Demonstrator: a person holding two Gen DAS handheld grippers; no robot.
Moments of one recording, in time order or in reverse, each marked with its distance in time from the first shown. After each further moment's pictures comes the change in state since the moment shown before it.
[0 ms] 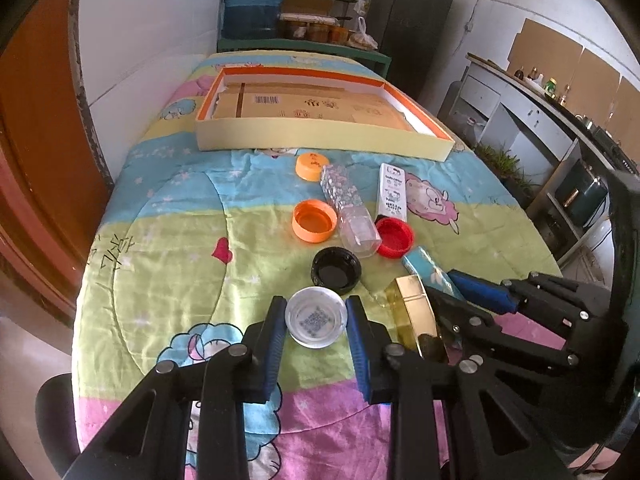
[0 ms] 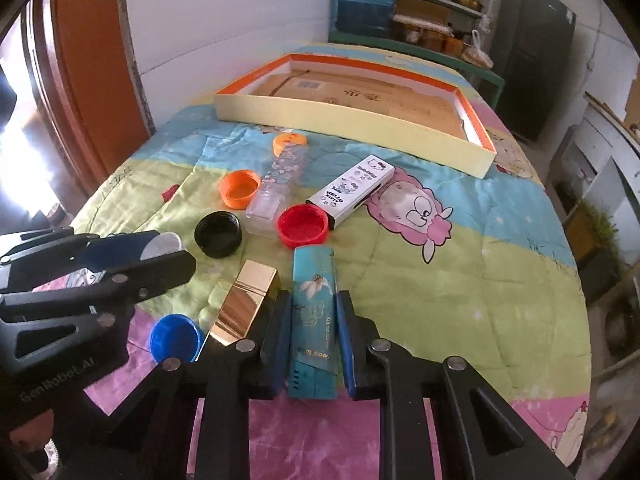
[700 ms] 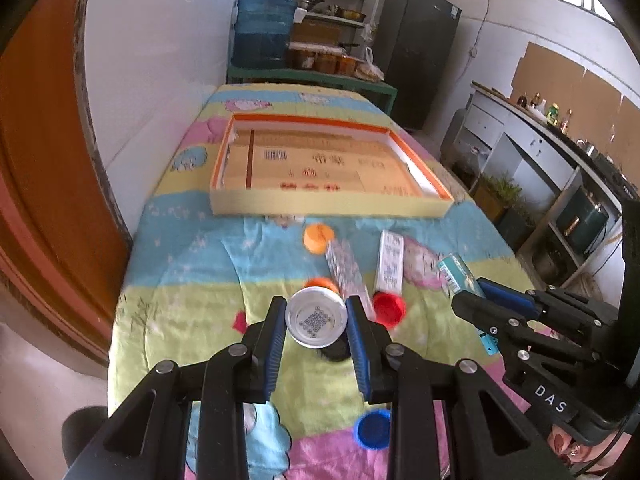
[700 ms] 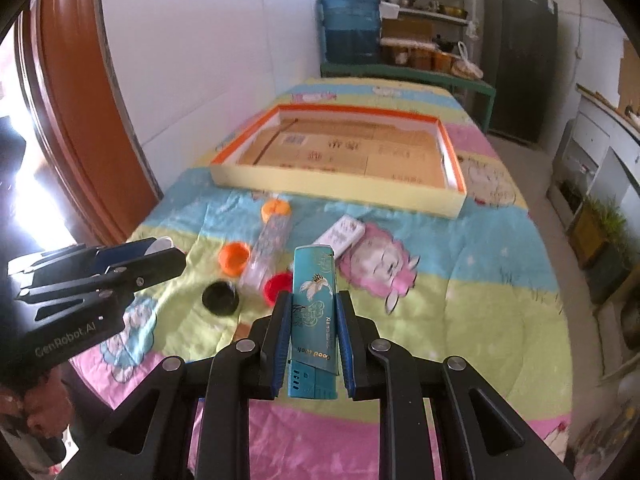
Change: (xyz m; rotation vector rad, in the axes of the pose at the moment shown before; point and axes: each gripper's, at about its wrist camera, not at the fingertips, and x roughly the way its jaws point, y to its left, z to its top) left arm -0.028 0.000 0.044 -0.020 -0.096 0.024; right arm -0.043 -0.032 0.037 0.053 -0.119 0.055
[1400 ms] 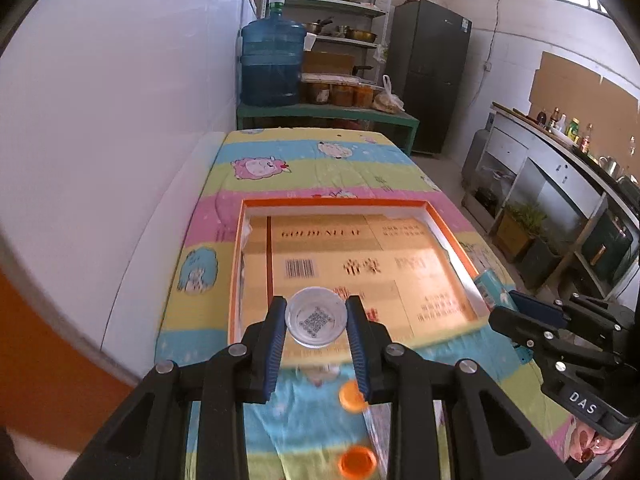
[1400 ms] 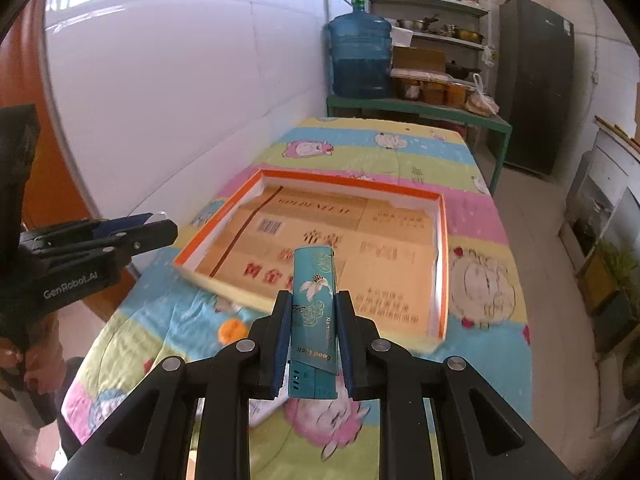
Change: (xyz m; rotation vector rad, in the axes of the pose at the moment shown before) left arm 0.048 0.015 0.129 0.028 -0.069 0.082; right arm 0.037 -0.054 0.111 -0.040 -0.058 0.050
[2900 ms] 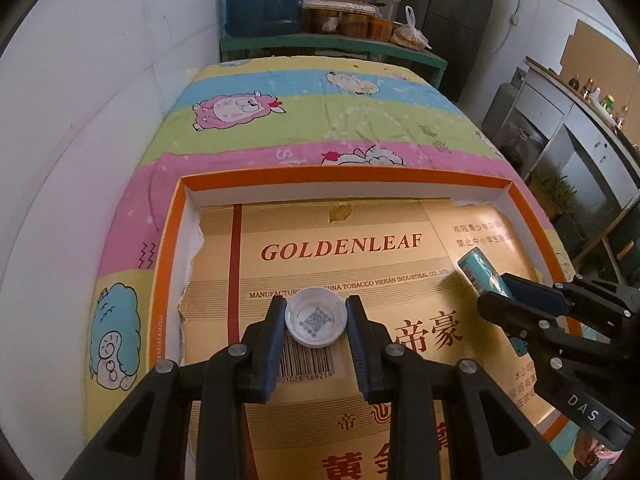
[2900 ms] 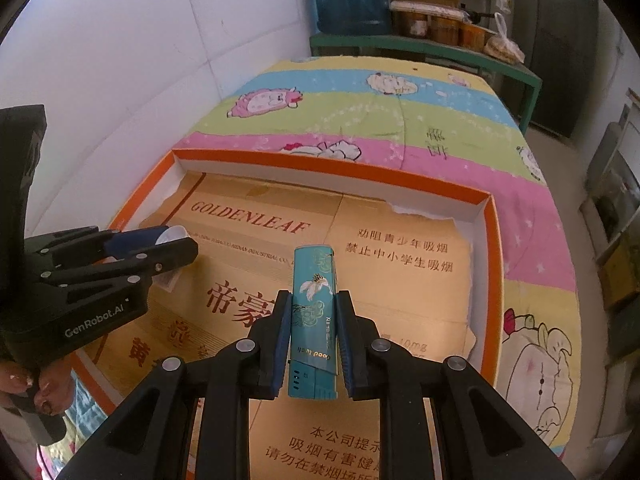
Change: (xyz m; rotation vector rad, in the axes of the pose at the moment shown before) left arm 0.185 0.010 0.048 -0.003 0.240 0.015; right arm 0.180 -0.063 0.059 0.036 0.221 0.017
